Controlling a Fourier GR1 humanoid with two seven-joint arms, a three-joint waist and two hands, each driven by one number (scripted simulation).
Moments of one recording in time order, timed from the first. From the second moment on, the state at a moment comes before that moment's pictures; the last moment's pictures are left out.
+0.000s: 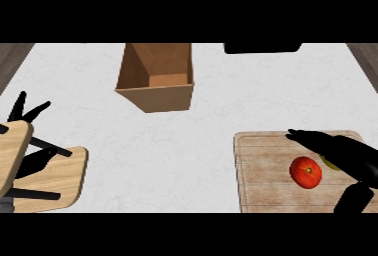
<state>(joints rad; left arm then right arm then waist) -0.01 0.47 0.06 -1.52 -0.37 0.25 -0.06 -0.16 -0.88 0.42 -1.65 0.34 0.42 0.02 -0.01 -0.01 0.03</state>
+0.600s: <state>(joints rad) -0.01 0.44 0.09 -1.53 -0.40 0.20 -0.07 -0.14 -0.84 0.45 -1.62 0.40 0.39 0.02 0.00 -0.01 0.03</state>
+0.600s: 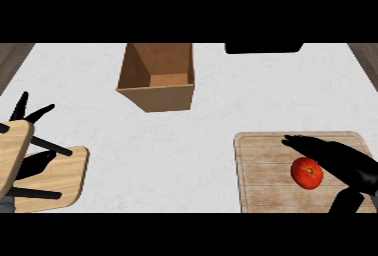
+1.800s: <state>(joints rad) 0.07 0.37 0.19 -1.62 -0.44 0.15 -0.04 -0.13 -0.62 0.35 -1.58 0.63 0.05 0.57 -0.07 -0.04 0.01</state>
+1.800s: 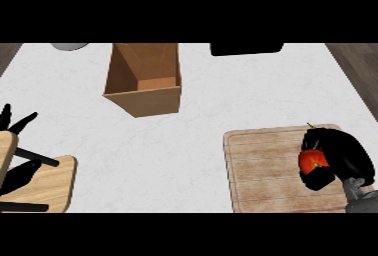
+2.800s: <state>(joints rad) 0.00 0.30 0.21 -1.58 -0.45 0.09 -0.11 -0.40 -0.19 0.51 -1.90 1.10 -0.06 1.06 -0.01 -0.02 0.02</state>
